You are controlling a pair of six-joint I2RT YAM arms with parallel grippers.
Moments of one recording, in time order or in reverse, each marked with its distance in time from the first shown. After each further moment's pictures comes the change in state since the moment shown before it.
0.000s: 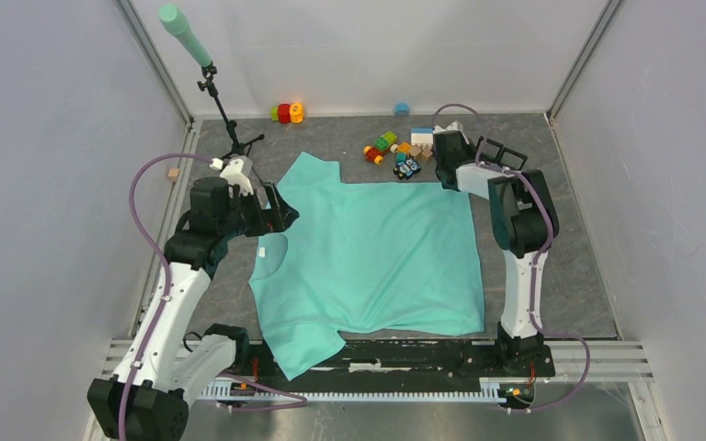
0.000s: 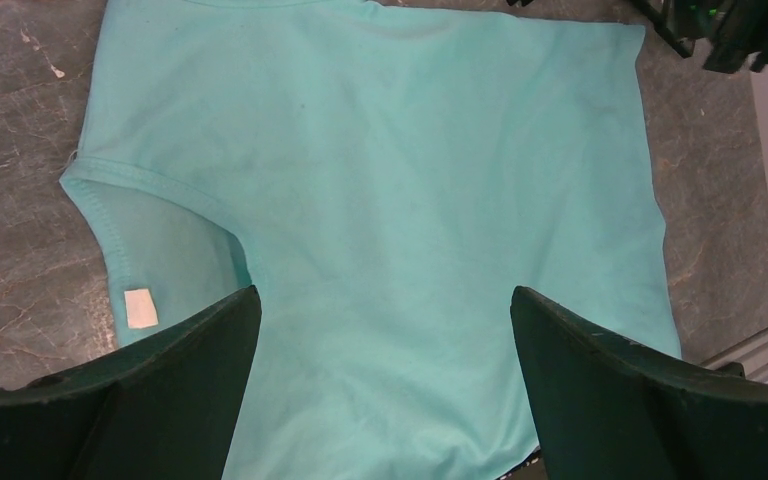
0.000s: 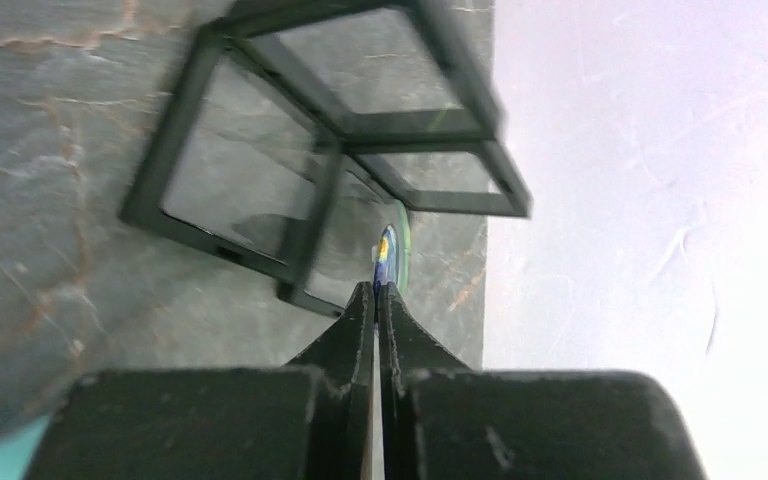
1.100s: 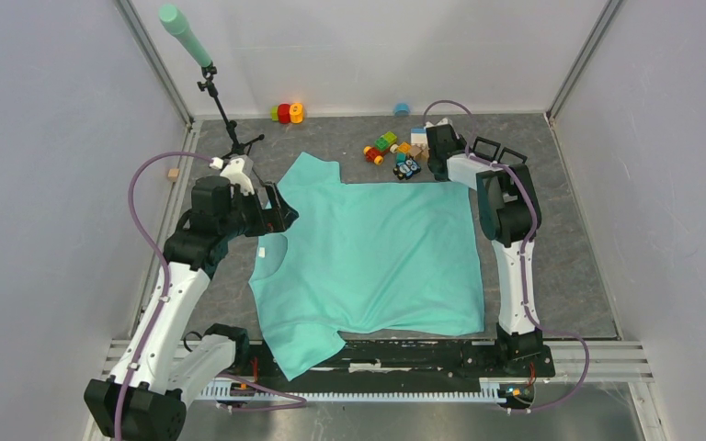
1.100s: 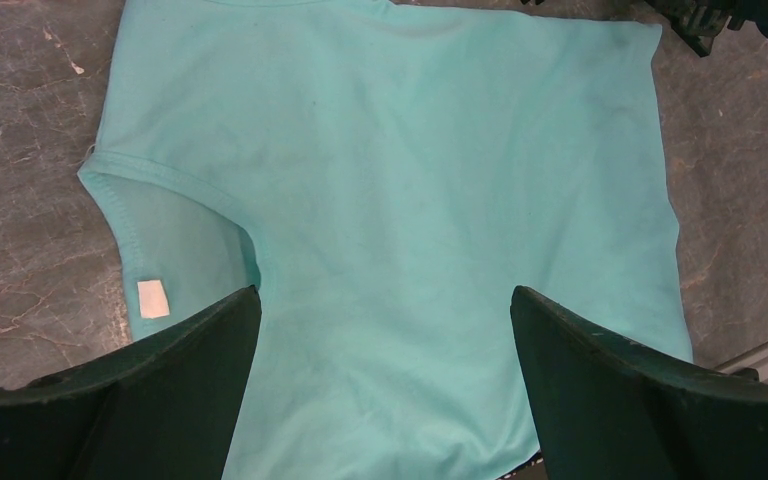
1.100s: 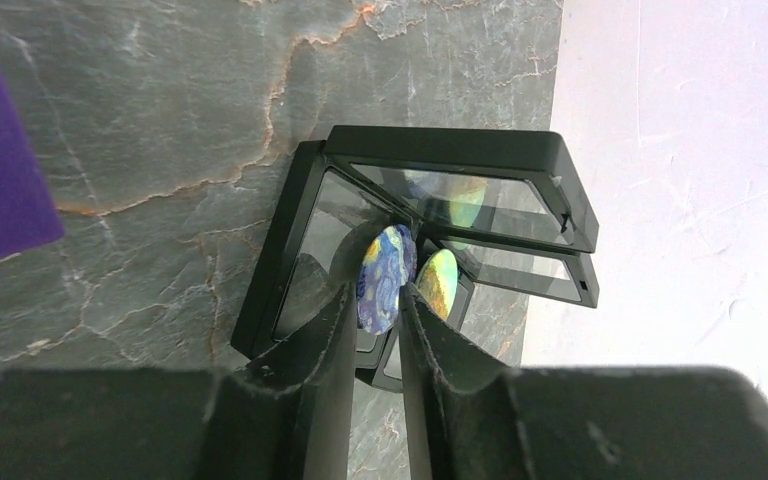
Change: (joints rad) left arm -0.027 0.001 0.023 -0.032 -0.049 0.000; right arm 0.005 0.138 0.230 -0.138 -0.058 0.045
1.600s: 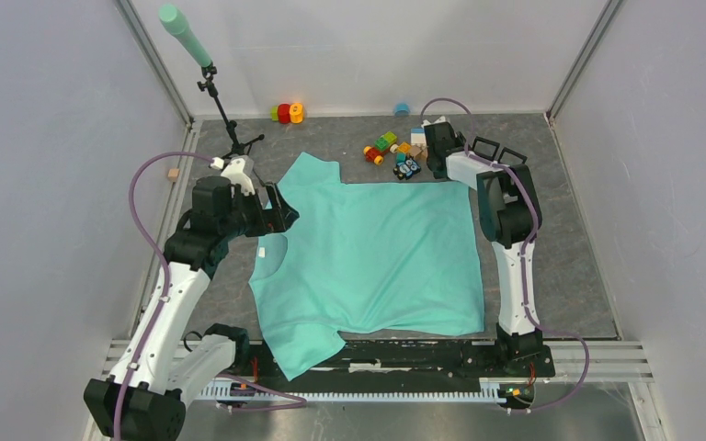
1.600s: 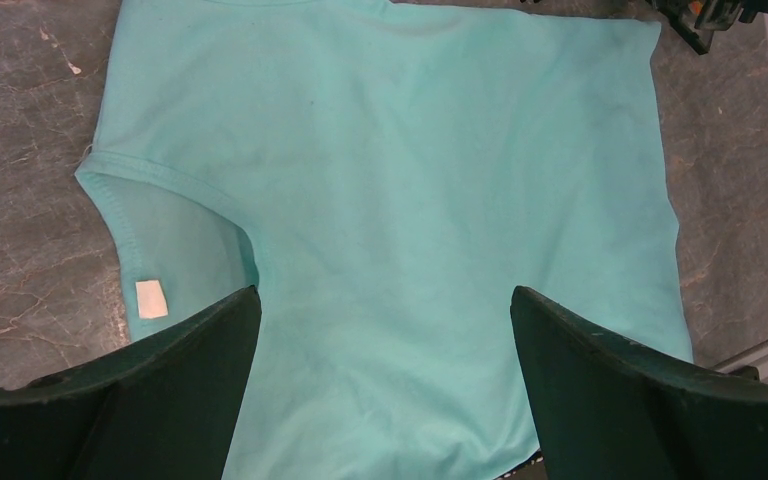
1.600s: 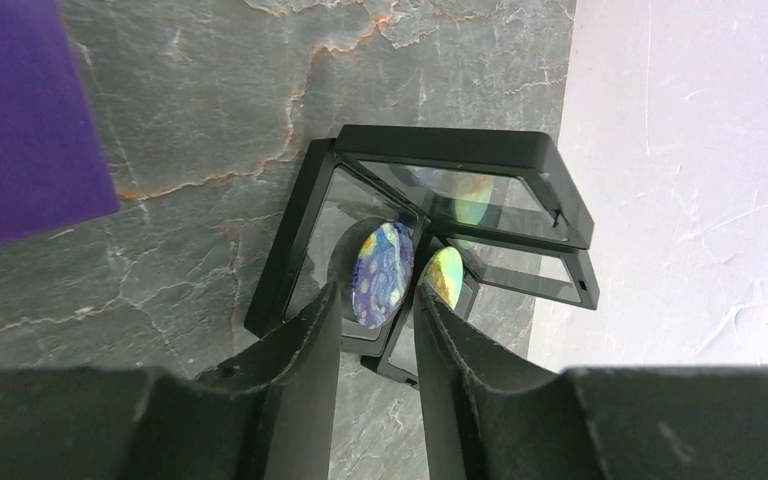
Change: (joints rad) left arm -0.006 0.000 0.000 0.000 -0.001 0.000; right arm 0.011 -0.023 0.010 -0.046 -0.030 0.023
